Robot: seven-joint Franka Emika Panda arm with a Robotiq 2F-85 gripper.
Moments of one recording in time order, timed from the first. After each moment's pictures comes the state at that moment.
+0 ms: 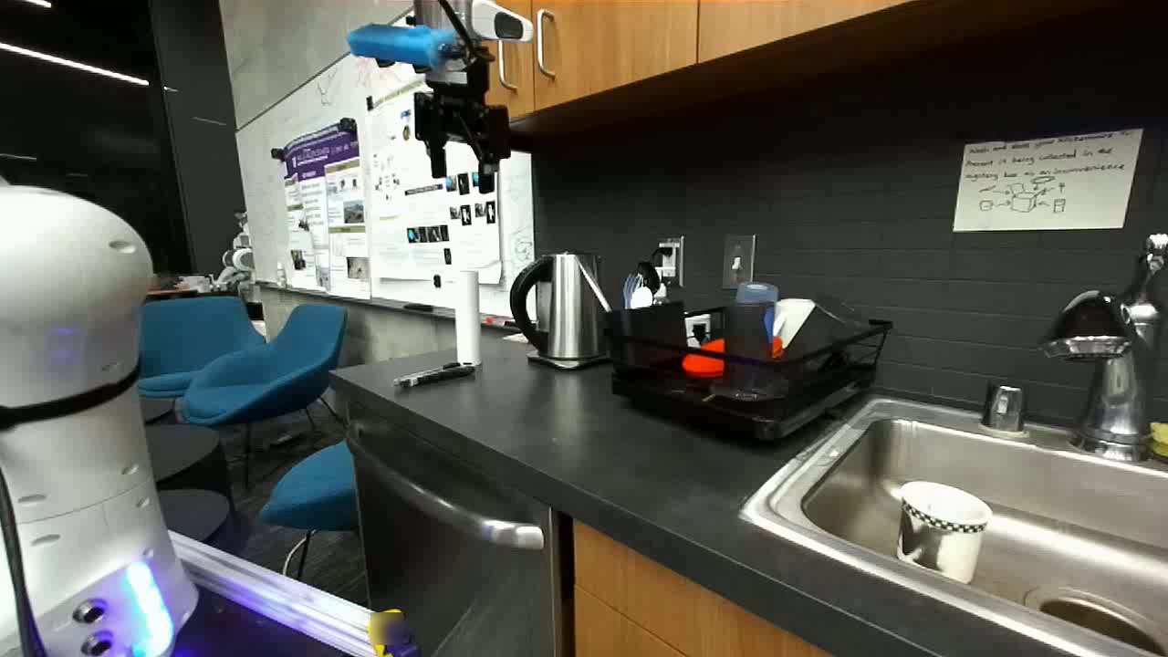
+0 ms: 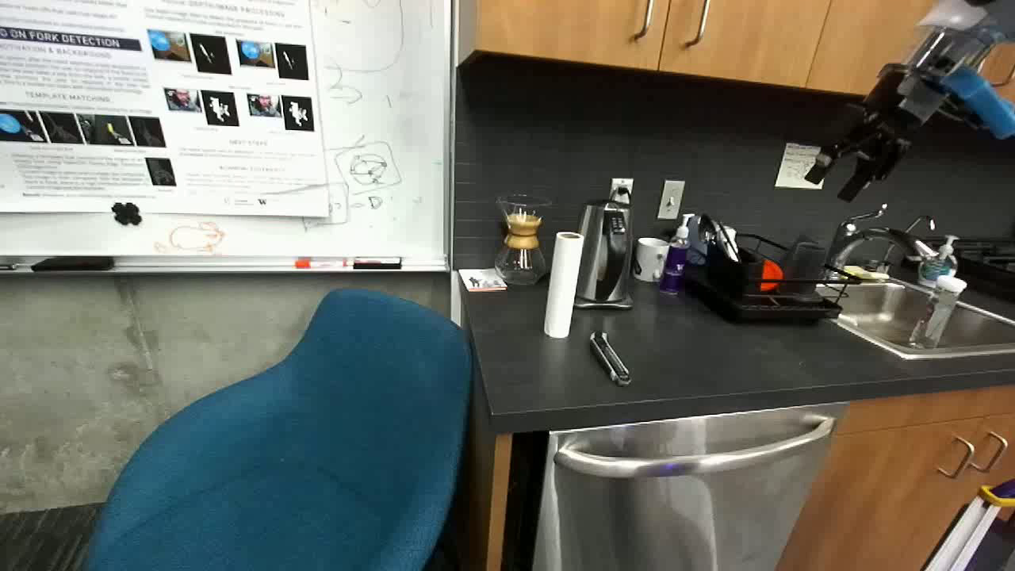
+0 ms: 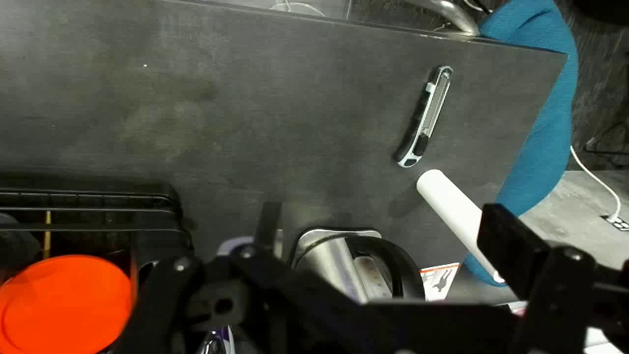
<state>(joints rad) -0.11 -0.68 -0.39 -2.34 0.09 1.88 -0.22</state>
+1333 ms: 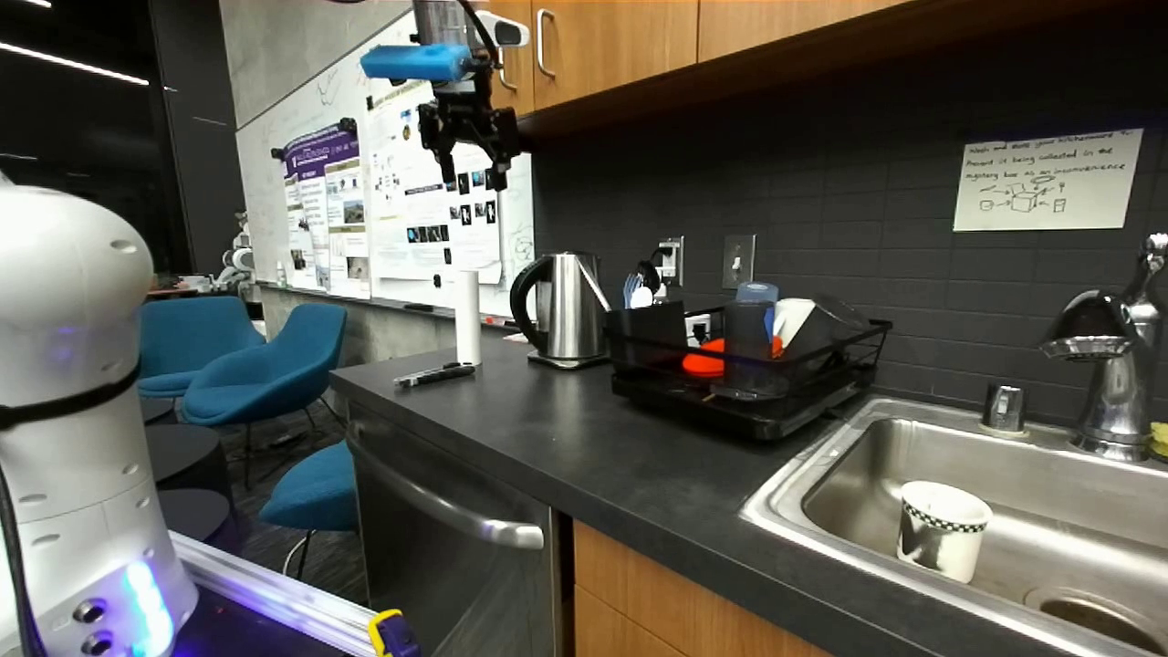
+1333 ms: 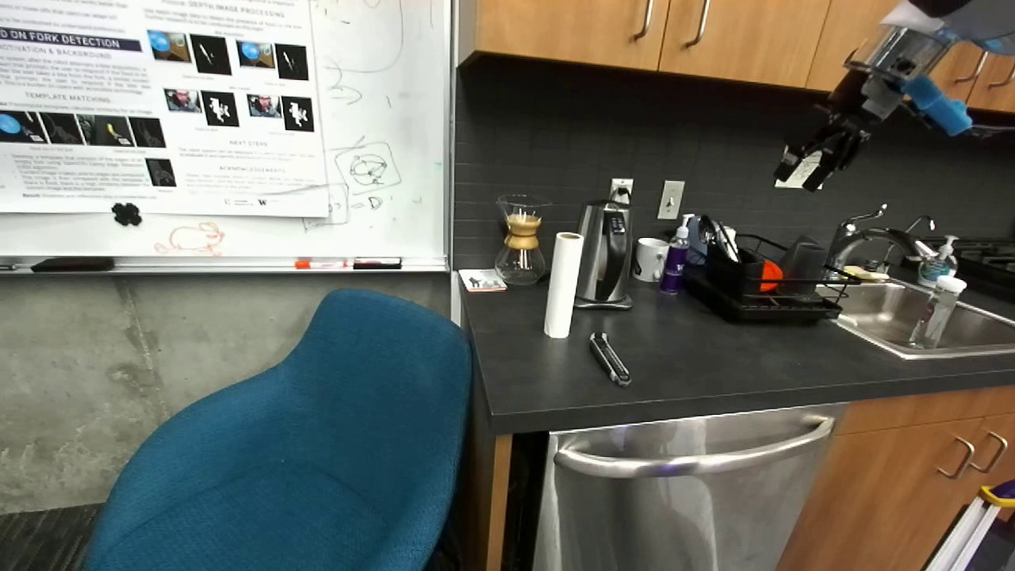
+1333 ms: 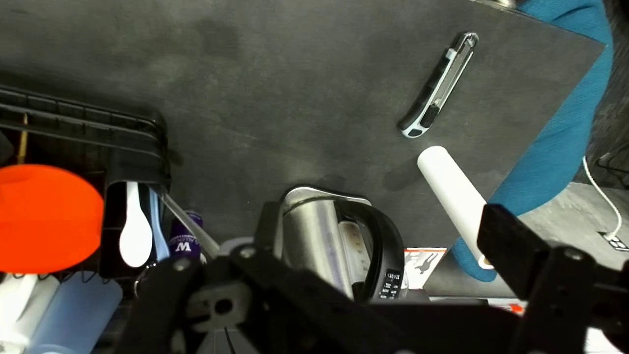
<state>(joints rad) -0.10 -0.62 -0.31 -2.34 0.09 2.03 -0.31</state>
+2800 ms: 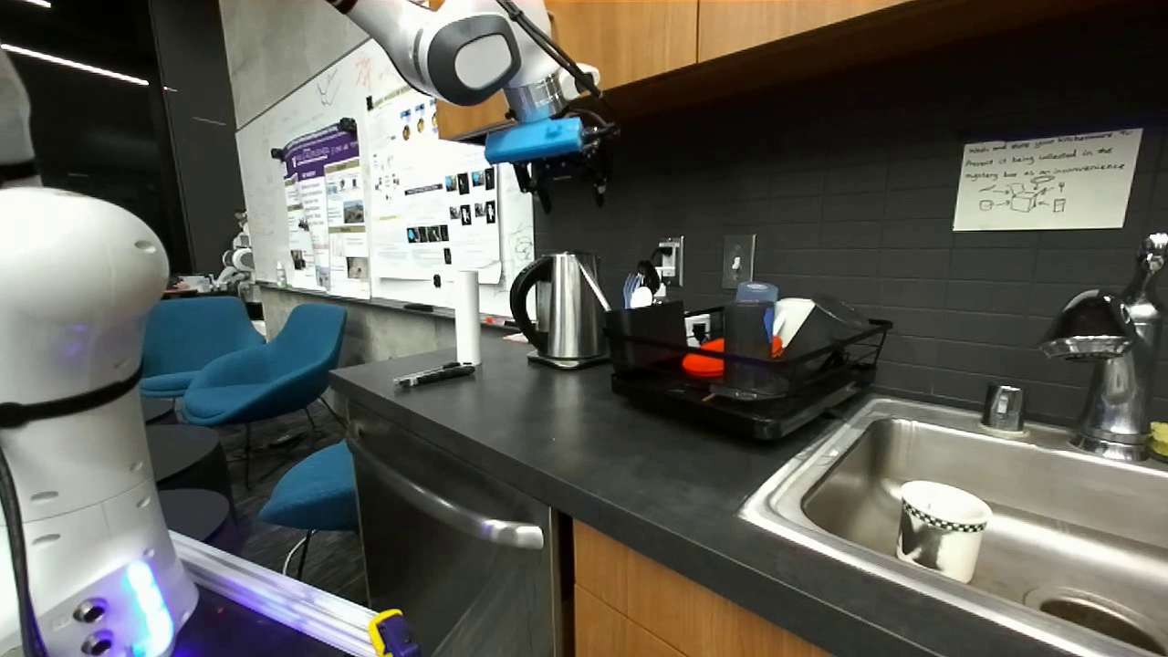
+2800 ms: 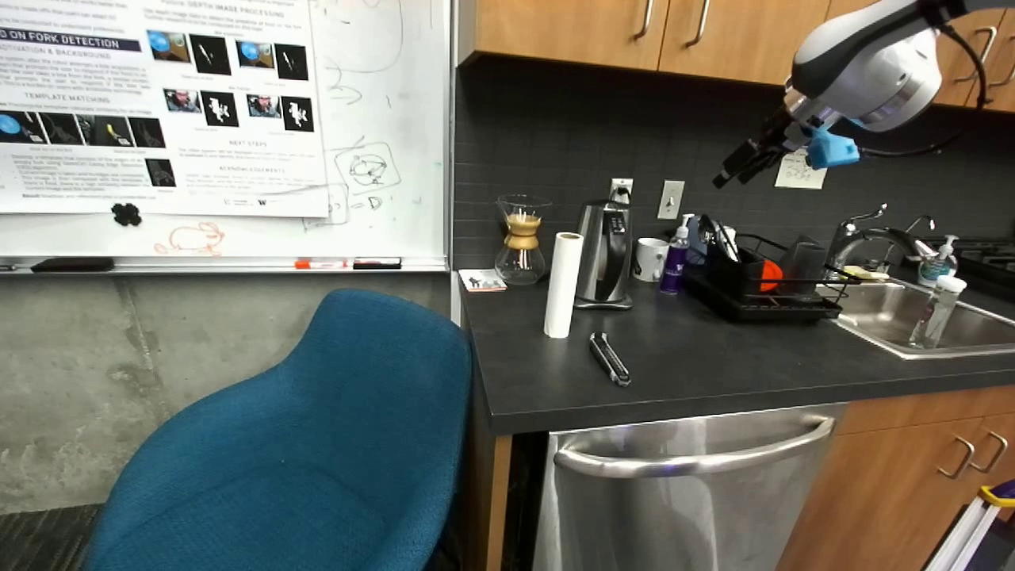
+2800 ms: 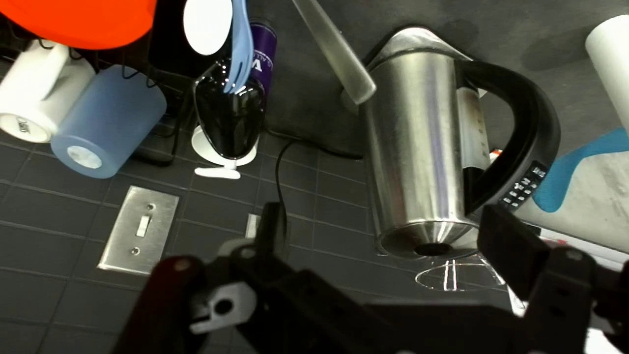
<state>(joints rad) 0.01 -0.25 -0.43 -2.25 0.29 2.64 -0.73</state>
